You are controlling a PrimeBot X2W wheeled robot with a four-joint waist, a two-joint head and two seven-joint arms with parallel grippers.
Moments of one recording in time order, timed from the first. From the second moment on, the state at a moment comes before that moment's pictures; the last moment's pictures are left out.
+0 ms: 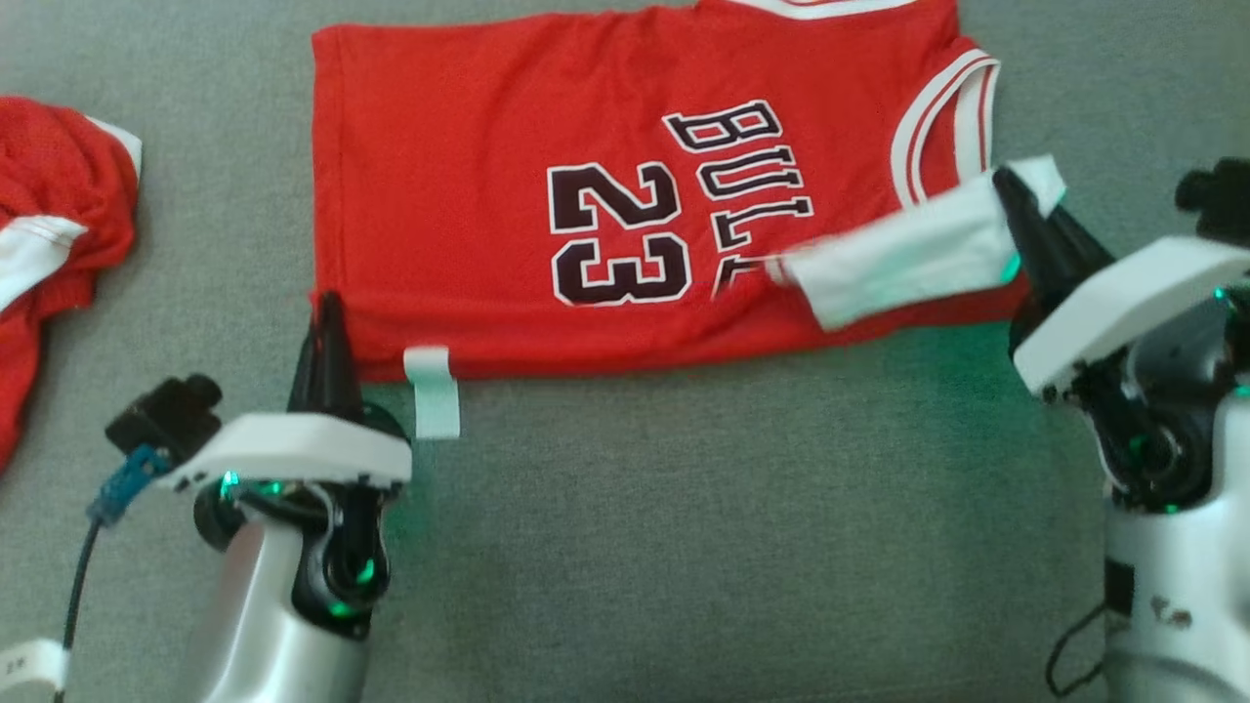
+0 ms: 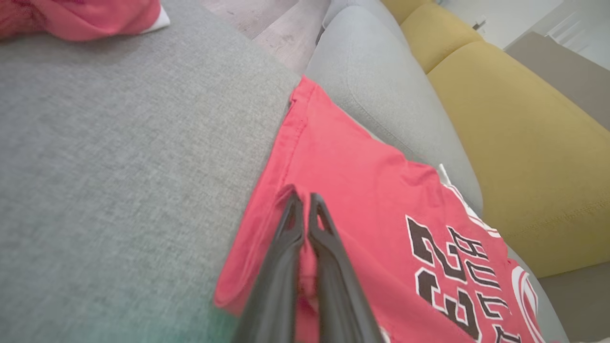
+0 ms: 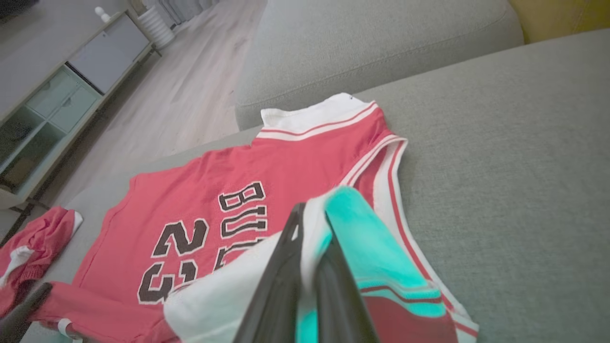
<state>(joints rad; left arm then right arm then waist) -0.27 0.08 -0.18 0.20 -0.82 0.08 0.01 -0.35 -0.04 -0.07 -0.06 0.44 0.13 0.60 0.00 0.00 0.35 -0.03</state>
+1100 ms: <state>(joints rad) -0.25 0.20 -0.30 0.44 -0.52 0.14 -0.18 -0.25 -0.05 -0.09 -0.01 0.44 0.13 0.28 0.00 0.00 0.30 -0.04</state>
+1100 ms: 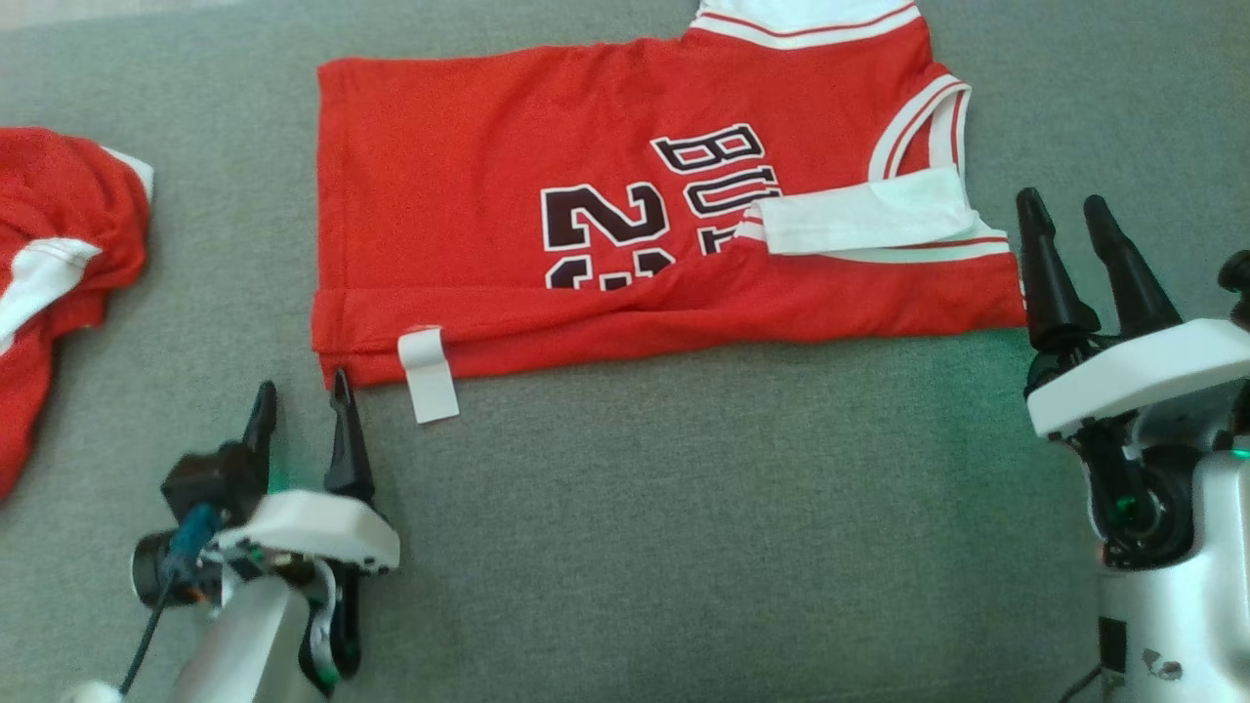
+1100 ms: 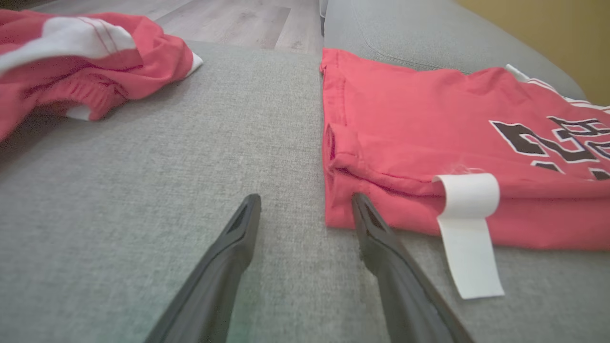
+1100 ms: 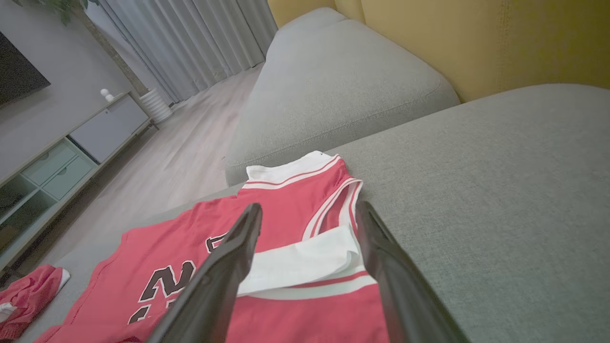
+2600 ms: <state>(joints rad) -0.34 0.18 -0.36 0.53 -0.57 0.10 -0.11 -0.30 -0.04 -0.14 0.30 0.14 0.13 0.40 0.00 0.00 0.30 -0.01</state>
